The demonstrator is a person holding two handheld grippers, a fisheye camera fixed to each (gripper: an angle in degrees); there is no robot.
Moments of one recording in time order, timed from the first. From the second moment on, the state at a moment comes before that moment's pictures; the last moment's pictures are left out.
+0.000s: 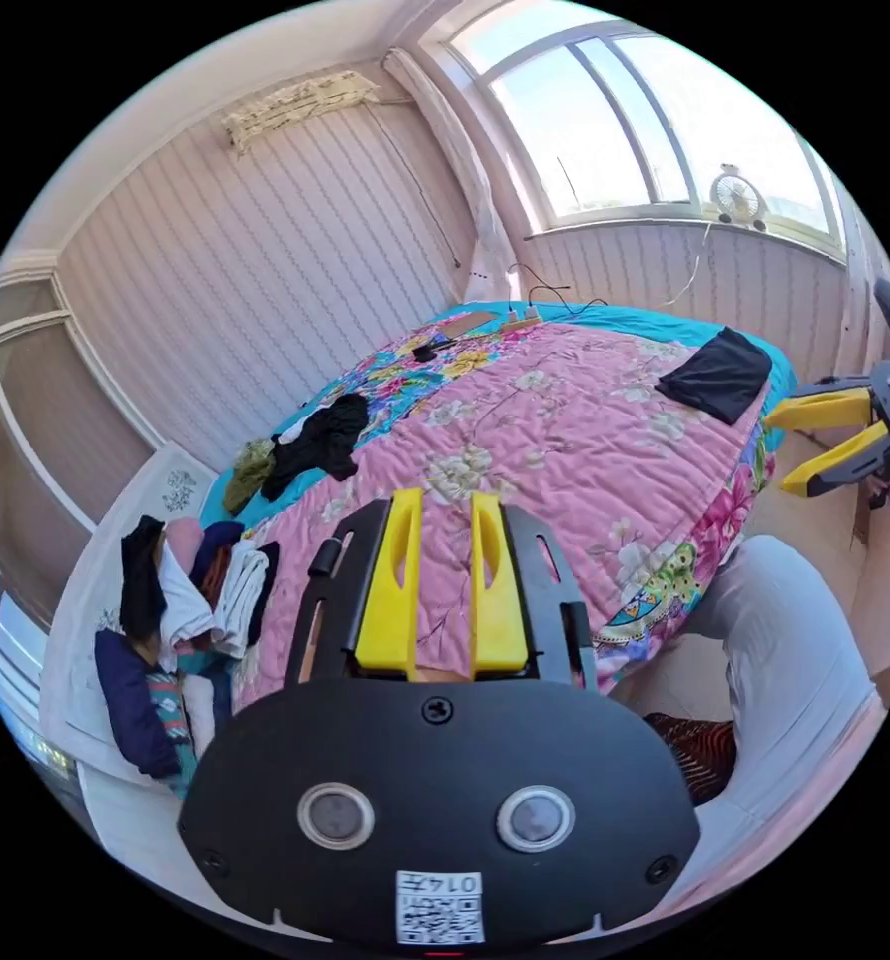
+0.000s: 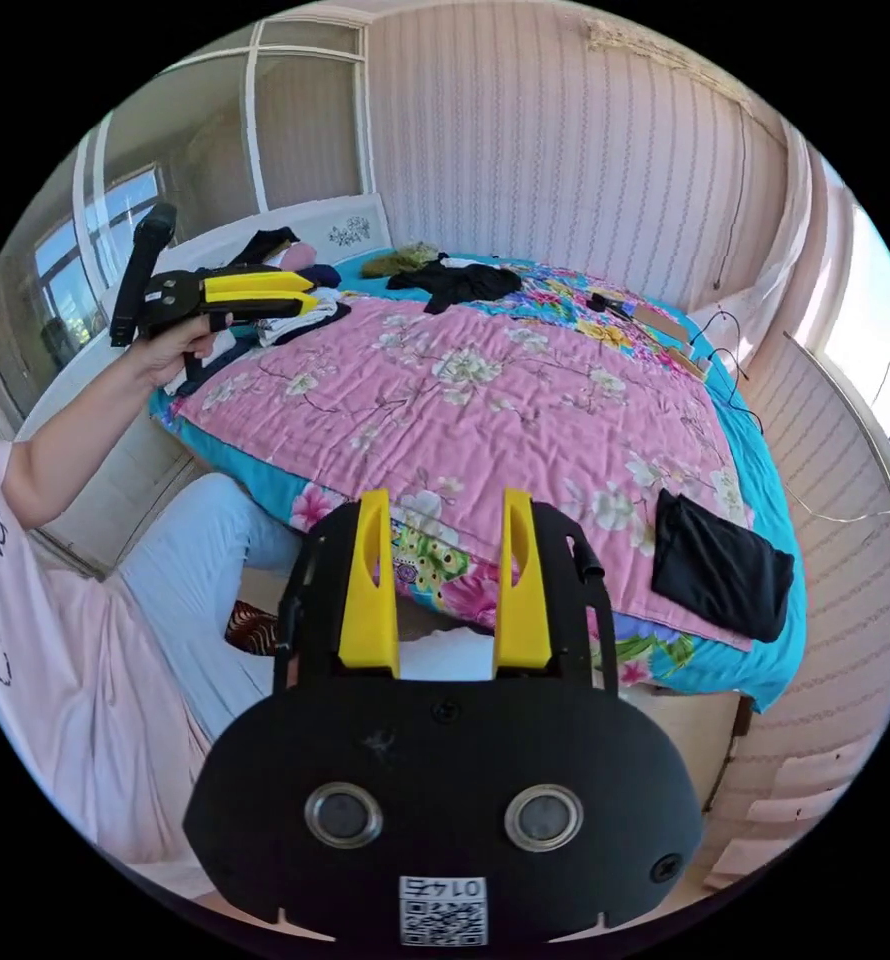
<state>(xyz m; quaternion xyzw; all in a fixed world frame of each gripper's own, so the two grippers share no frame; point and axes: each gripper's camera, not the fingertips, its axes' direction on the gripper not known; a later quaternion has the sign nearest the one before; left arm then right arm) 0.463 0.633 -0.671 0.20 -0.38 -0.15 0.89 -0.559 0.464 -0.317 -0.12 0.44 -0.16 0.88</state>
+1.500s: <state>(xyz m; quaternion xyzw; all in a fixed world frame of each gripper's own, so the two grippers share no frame) 0.239 1.356 -0.958 0.41 -0.39 -0.45 0.69 -0.769 0.147 0.518 -0.32 0.11 -0.42 0.84</state>
